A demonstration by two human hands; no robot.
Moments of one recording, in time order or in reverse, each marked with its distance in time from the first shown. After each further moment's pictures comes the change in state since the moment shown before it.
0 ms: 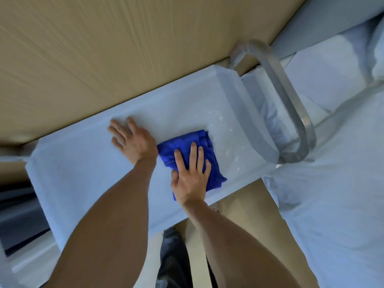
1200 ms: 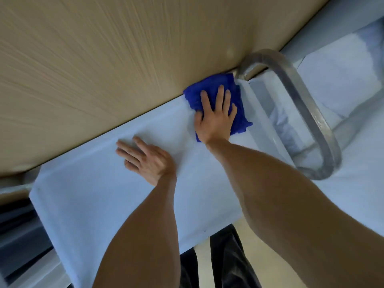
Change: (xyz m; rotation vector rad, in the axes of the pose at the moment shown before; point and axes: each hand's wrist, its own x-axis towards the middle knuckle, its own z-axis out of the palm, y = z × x) left_hand 0.008 0.023 0.030 -0.150 0.102 -0.178; right_hand 0.220 0.019 -0.015 -0.041 0.089 0.085
